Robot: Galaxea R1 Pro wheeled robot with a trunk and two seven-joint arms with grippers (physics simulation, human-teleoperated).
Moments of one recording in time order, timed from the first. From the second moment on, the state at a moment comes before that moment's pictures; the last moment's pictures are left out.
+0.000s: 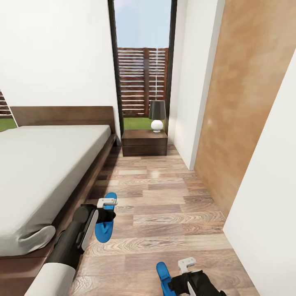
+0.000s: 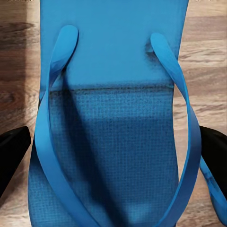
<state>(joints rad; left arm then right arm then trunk) -0.56 -0.06 -0.01 -1.18 0.00 1.01 0.00 -0.37 0.10 0.08 -0.59 0.14 0.48 0.10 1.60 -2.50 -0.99</state>
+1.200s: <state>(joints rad) -0.56 -0.05 -0.01 -1.19 0.00 1.00 -0.01 -0.53 0.13 0.13 -0.60 0.15 0.63 -0.05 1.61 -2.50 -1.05</state>
